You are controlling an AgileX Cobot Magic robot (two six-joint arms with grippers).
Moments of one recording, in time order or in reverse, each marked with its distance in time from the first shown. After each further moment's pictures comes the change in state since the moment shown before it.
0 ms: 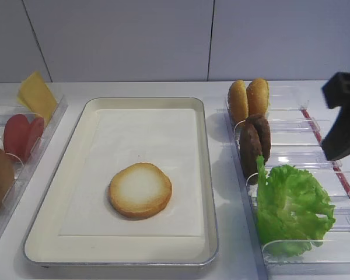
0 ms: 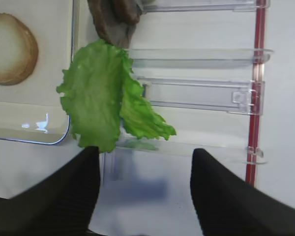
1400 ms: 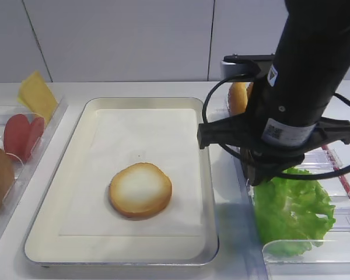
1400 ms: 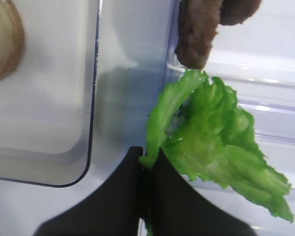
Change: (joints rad) left arm 0.000 0.000 0.000 0.000 0.000 0.000; right arm 0.337 0.496 -0.158 -0.142 -0.086 0.261
